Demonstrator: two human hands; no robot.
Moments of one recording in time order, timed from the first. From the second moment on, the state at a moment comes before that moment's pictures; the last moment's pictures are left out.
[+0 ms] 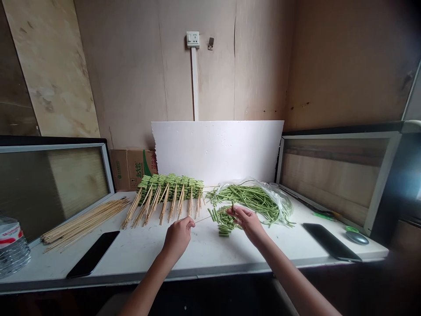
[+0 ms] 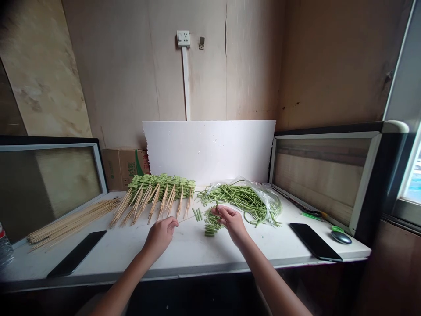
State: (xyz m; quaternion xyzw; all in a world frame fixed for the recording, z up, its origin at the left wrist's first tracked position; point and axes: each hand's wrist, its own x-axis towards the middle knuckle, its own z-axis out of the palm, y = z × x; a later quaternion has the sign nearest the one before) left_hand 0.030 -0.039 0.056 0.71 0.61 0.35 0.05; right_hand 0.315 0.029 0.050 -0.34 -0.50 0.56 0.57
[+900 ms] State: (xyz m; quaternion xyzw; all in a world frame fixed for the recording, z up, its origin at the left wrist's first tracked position) left_hand 0.037 -0.040 0.049 0.73 0.57 0.39 0.03; right_hand 0.296 0.018 0.044 -0.34 -0.56 0.48 0.58
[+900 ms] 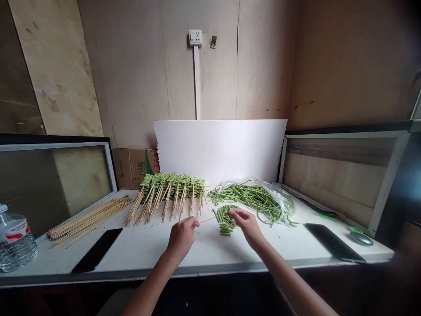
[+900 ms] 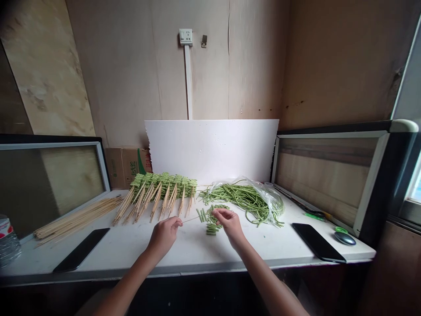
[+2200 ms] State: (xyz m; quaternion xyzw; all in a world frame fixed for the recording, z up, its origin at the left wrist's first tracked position) left_hand 0.031 -0.036 0.050 0.69 0.59 0.40 0.08; right_hand 0.317 0.033 0.046 -0.37 -0.61 0.48 0.51
